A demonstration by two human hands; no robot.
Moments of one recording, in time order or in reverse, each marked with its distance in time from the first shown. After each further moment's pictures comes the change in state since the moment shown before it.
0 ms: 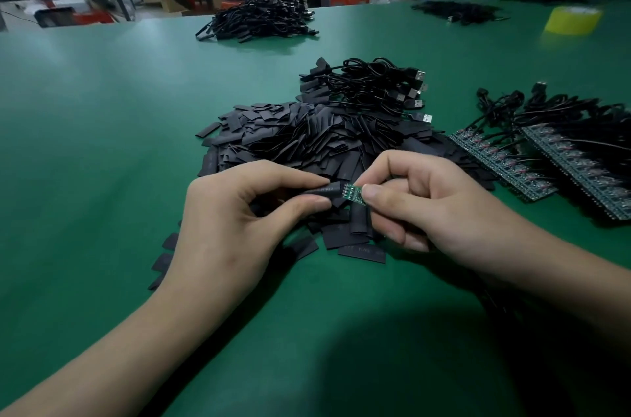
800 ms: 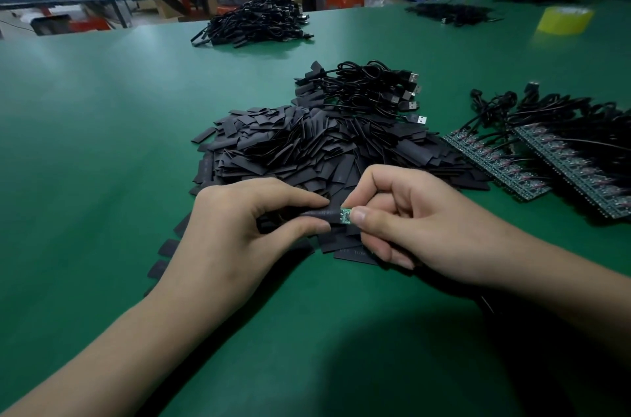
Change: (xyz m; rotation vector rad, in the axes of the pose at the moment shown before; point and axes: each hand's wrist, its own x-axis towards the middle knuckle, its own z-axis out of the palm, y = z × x) left_hand 0.002 -0.002 -0.005 0.160 -0.181 0.083; right_hand 0.000 0.004 0.002 -0.187 -0.054 0.028
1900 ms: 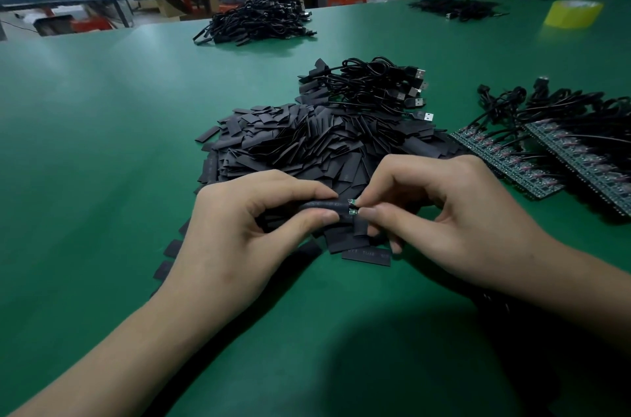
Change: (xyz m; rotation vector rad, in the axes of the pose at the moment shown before) left_hand -0.002 0.002 -0.001 -0.067 0.056 0.003; right_hand -0.006 -0.004 -0.004 -0.382 0.220 -0.343
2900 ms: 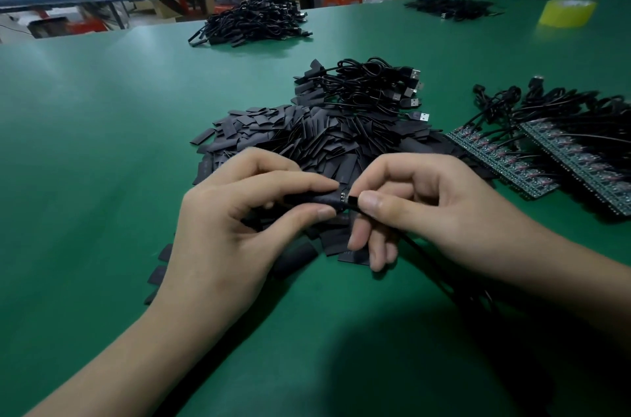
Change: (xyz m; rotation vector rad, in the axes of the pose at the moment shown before) left_hand 0.001 0.001 0.003 -0.054 0.124 0.058; right_hand 0.004 -0.005 0.003 0.565 -0.101 0.271
